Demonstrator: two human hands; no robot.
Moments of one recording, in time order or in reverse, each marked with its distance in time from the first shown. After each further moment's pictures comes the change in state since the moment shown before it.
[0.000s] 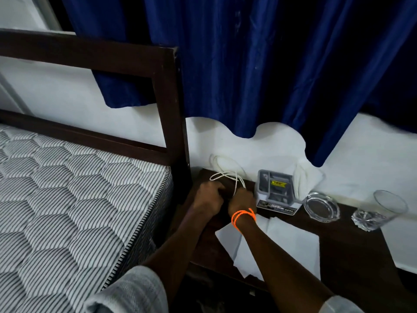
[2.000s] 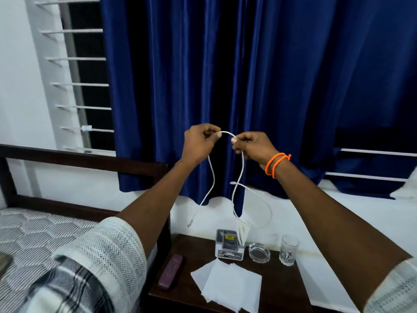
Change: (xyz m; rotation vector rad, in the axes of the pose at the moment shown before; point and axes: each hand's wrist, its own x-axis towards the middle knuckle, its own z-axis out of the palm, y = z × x) left_hand -0.131 0.309 -0.328 -0.472 0.555 0.648; right_hand -0.182 -0.094 -0.469 0.721 0.141 -0.624
